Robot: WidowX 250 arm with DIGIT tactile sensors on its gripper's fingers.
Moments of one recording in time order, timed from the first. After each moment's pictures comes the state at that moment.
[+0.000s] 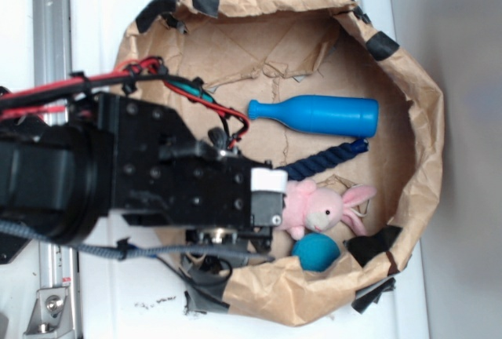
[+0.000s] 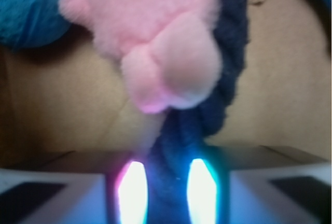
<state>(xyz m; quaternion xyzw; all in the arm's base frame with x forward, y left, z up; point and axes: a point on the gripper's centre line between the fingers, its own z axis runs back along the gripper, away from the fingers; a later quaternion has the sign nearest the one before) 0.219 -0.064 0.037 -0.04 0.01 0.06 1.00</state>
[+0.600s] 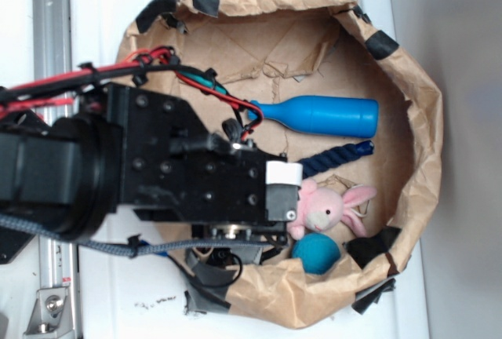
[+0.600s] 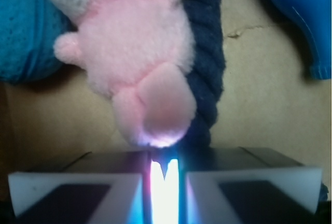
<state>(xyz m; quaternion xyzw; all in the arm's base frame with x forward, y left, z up) 0.229 -0.064 0.046 -0.04 0.00 0.07 1.00</state>
